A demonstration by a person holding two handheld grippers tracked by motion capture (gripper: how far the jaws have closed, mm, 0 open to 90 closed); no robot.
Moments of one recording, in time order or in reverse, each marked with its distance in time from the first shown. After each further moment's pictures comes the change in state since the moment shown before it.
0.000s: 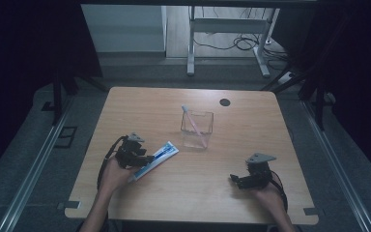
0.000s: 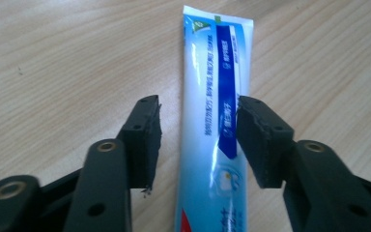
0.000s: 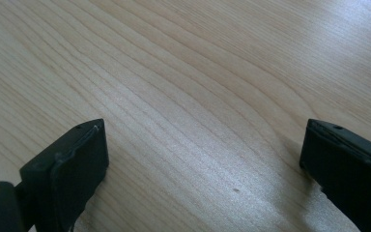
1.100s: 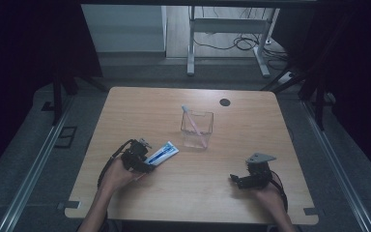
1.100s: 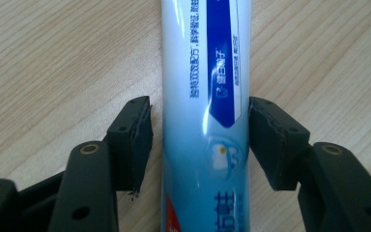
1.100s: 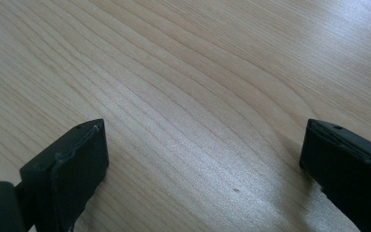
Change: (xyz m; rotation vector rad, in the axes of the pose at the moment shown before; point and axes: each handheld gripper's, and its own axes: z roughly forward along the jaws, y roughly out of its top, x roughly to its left) left arm -0.007 0.004 0.025 0.221 -0.017 0.071; right arm 0.000 0.000 0.000 0.000 0.000 0.000
